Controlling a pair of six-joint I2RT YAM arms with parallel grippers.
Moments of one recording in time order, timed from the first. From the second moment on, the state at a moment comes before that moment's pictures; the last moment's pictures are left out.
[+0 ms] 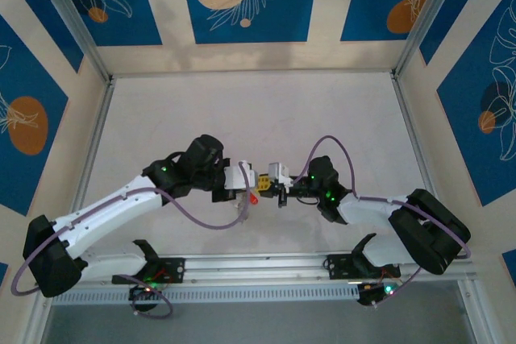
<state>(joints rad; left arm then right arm) -0.84 1.16 0.94 -0.56 0.33 0.67 0.71 1.31 0.35 0.85 -0.75 -0.20</state>
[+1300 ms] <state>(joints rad) -0.87 1.20 1.04 -0.72 0.23 0.76 0.74 1.29 0.36 0.84 -0.69 -0.20</state>
